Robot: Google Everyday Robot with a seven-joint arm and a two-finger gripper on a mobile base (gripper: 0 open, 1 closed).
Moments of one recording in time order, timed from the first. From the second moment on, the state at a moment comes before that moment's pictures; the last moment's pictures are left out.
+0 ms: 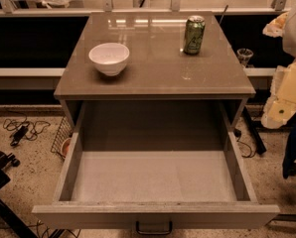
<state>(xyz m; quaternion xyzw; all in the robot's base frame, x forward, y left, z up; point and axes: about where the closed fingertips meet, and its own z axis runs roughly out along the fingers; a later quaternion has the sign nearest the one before) 0.438 -0.212 0.991 -0.60 0.78 -0.05 0.18</state>
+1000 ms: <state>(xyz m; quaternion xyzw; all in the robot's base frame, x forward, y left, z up) 0.407 -0.230 0.954 -0.55 0.81 -0.04 0.21</state>
